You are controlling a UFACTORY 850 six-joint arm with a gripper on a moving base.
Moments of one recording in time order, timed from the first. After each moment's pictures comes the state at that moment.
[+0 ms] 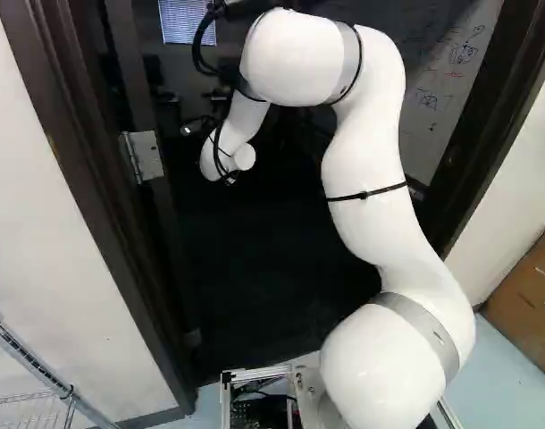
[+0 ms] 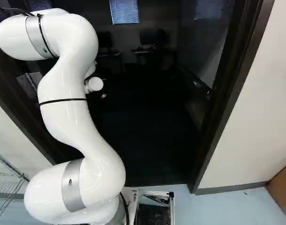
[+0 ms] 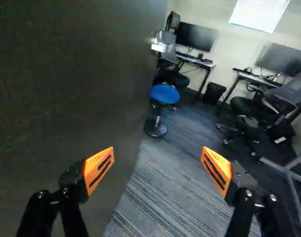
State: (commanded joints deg) arm 22.8 -32.8 -67.1 -19.9 41.3 0.0
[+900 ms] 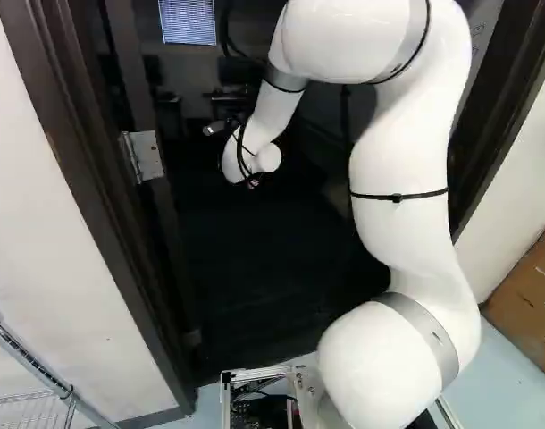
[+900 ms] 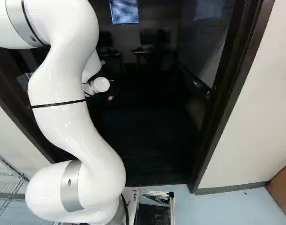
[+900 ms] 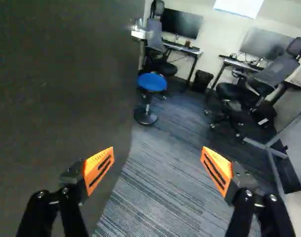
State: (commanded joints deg) arm 17.6 -22.9 -54.3 -19.8 41.3 0.0
